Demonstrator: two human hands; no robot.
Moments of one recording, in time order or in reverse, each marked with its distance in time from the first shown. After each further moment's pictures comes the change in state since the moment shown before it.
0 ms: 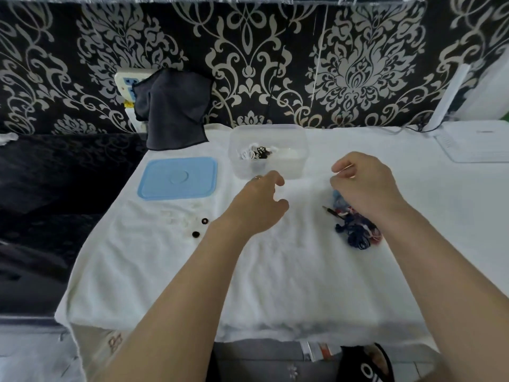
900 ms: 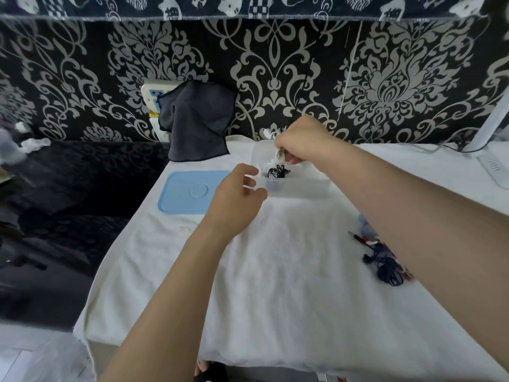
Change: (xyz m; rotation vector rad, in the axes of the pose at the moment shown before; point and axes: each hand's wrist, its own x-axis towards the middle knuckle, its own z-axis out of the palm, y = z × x) left_hand 0.006 -0.028 -0.049 -0.359 0.302 -0.151; right_hand 0.100 -0.119 0.075 0.086 -0.283 -0.018
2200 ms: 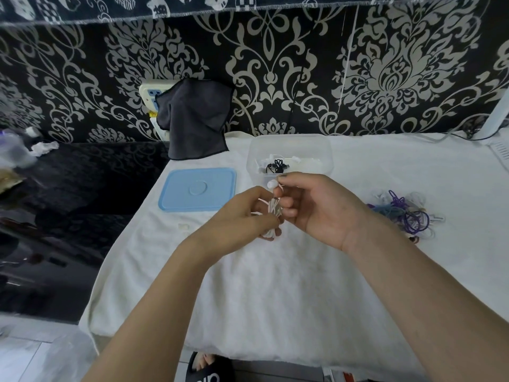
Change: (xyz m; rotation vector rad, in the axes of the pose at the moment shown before) left_hand -0.035 0.008 -0.001 -0.146 -0.391 -0.082; right_hand -0.098 0.061 0.007 1.085 -0.479 0.231
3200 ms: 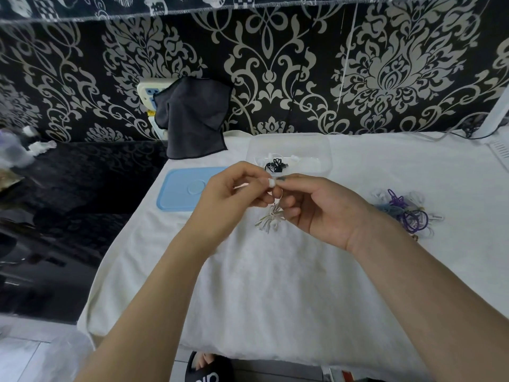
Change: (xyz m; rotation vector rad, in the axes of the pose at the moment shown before) left_hand 0.000 0.008 -0.007 -0.207 0.196 0.290; right_hand -0.005 -0.004 0.001 0.016 -0.030 0.036
